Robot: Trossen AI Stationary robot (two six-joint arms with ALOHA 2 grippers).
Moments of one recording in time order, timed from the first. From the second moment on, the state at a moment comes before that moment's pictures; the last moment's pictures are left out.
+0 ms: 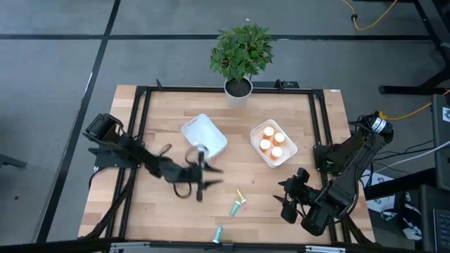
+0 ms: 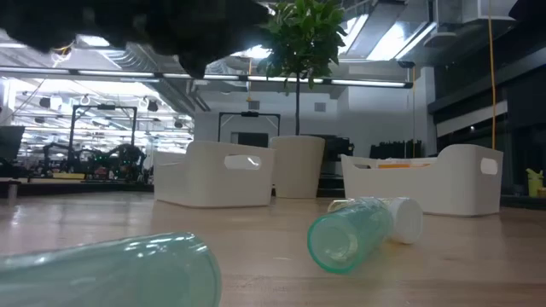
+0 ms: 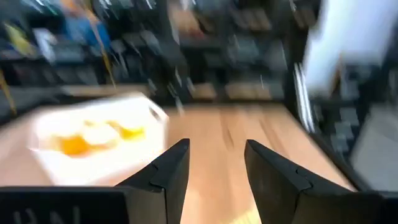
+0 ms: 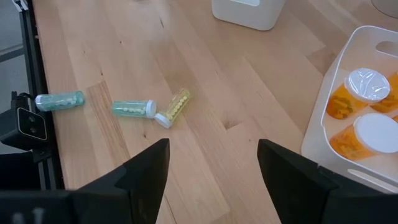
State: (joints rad) left arm -0.46 1.67 0.59 1.04 -0.50 -0.05; right arm 0.93 1.51 1.22 -1.01 0.75 1.32
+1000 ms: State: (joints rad) left arm -0.61 1.96 1.32 -0.12 0.09 -0.19; right arm 0.93 1.51 1.22 -1.00 0.70 1.28
